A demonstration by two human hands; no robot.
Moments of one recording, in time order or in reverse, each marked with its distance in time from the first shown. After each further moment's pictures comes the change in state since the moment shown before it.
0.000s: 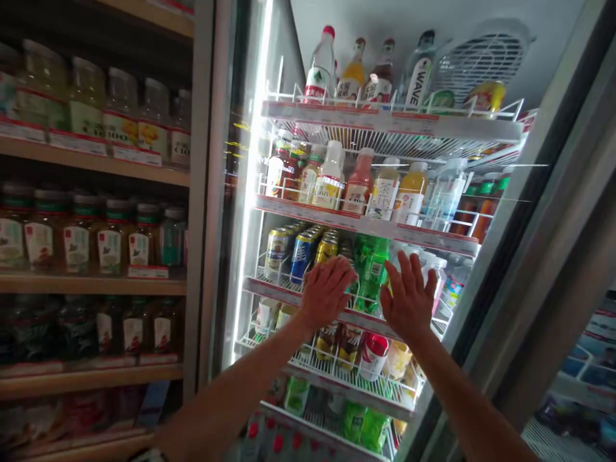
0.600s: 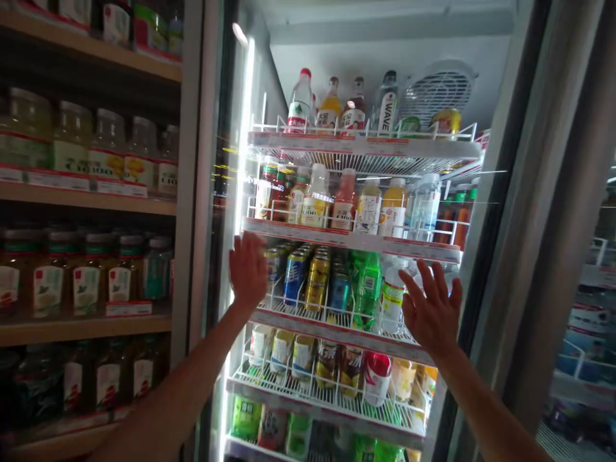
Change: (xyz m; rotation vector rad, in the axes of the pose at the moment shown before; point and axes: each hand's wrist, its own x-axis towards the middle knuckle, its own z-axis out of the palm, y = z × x) left_hand 0.028 -0.101 -0.042 0.141 0.253 -0.356; right_hand -0.003 0.034 -0.008 -0.111 0.070 0.066
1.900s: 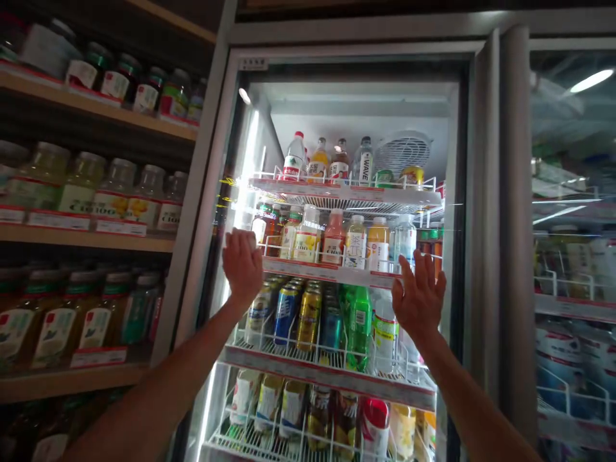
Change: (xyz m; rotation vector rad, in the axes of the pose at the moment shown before) left_hand 0.085 0.001 0.018 0.002 0.115 -0.078; right_hand 0.082 0.020 0.022 -0.101 0.191 0.099
